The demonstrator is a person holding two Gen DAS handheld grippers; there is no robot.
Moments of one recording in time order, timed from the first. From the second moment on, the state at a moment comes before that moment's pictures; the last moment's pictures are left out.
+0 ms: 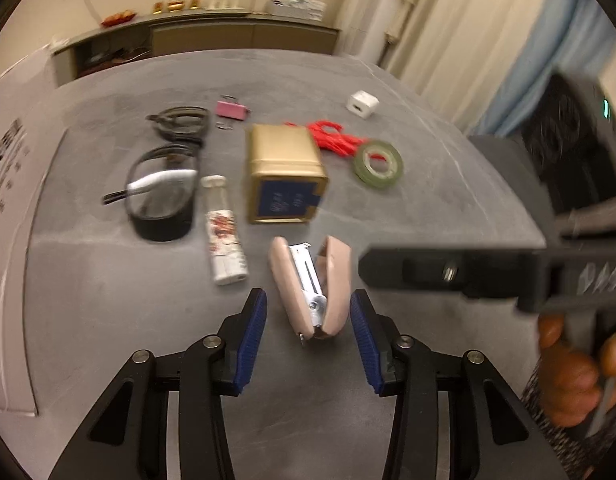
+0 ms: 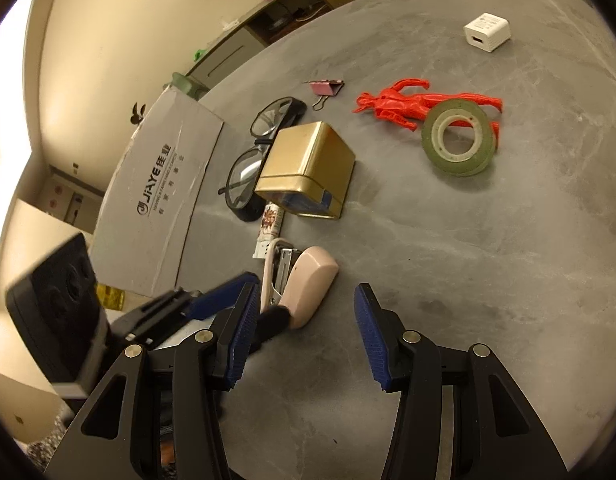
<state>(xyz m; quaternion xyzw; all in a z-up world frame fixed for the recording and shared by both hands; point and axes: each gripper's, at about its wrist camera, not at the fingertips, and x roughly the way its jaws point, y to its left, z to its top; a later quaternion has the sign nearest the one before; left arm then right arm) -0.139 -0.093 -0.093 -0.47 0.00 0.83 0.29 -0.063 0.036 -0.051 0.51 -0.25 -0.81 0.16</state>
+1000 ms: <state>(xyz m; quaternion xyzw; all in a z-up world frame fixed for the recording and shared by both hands) -0.164 -0.145 -0.085 -0.47 -0.02 0.86 0.19 -0.039 -0.054 -0.037 0.43 0.12 -0.89 0.13</state>
